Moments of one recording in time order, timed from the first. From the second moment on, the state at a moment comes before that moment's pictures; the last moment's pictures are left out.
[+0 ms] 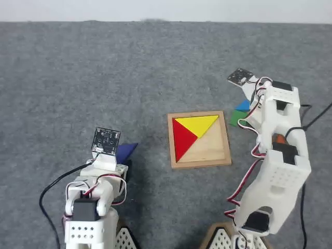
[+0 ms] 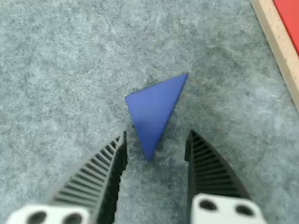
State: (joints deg) left arm -5.5 -103.1 97.0 72.2 -4.6; right arm 9.7 29.5 -2.3 64.0 53.8
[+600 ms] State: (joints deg) left arm -5.5 -103.1 97.0 72.2 -4.6; right arm 15.9 -7.7 29.9 62.4 31.3
